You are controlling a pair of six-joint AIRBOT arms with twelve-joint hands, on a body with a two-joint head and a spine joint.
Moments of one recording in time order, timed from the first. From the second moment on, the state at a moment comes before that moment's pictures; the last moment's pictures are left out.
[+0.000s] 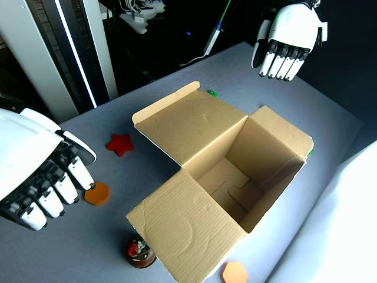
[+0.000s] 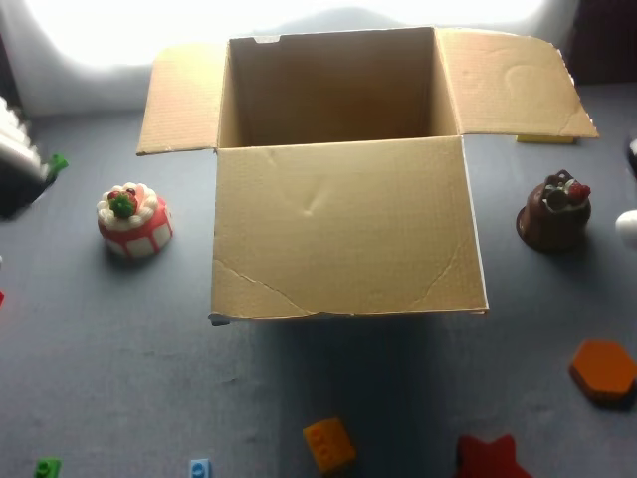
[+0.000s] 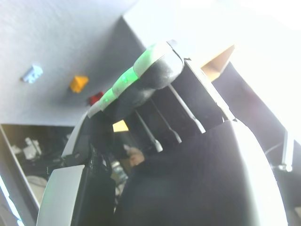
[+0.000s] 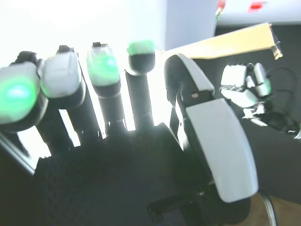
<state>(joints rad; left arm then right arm) 0.11 -0.70 1.42 1.81 -0.95 -0.47 -0.28 -0.54 0.73 0.43 0.30 -1.37</state>
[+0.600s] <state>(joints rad) 0.12 -0.71 1.42 1.90 -0.97 -0.47 -0.26 -0.54 0.72 0.56 0.32 -1.52</state>
